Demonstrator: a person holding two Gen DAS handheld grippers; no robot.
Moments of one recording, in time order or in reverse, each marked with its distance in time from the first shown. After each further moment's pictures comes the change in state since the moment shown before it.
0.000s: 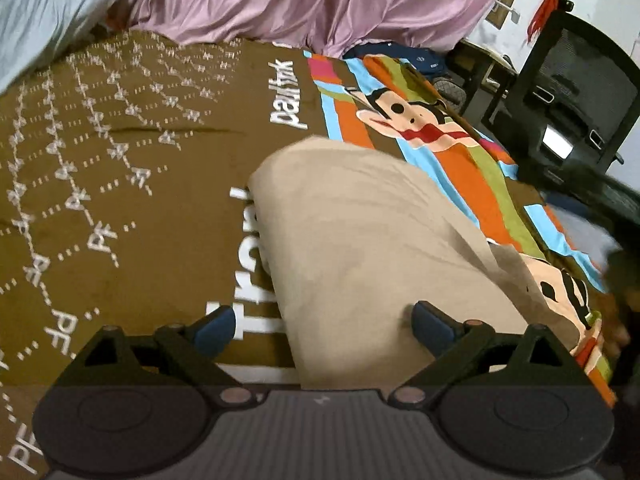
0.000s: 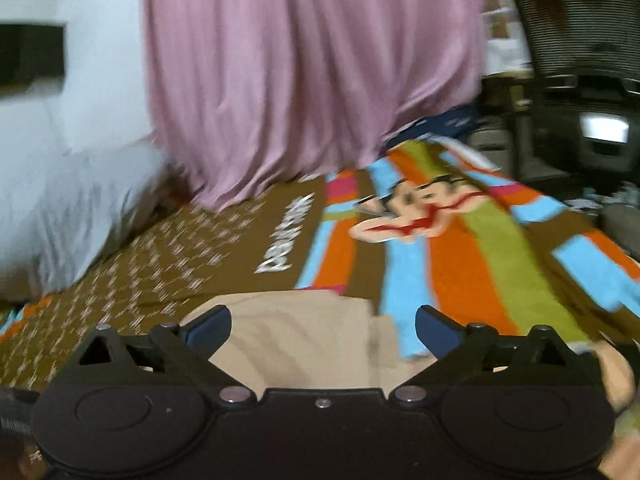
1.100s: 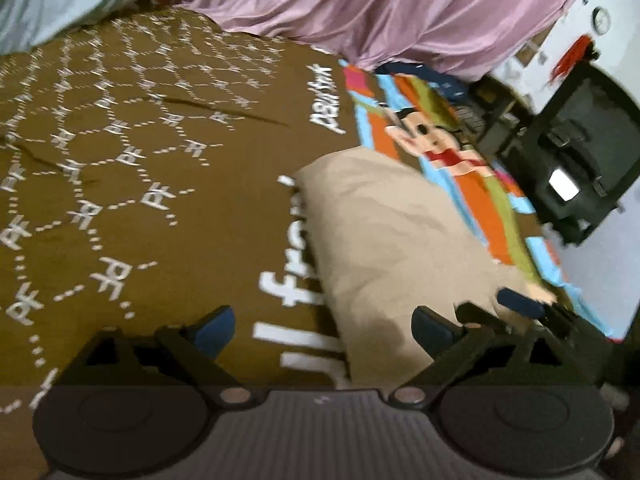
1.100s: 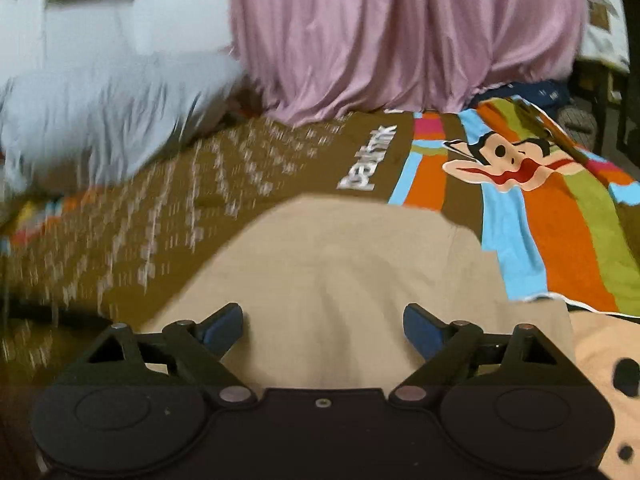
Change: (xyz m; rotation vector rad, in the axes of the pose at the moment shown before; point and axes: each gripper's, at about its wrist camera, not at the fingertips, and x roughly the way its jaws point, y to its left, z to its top) left arm -0.033 0.046 -0.017 -0.146 -0.033 0.014; right arm 0.009 0.062 -0.078 -0.213 0.146 0.085
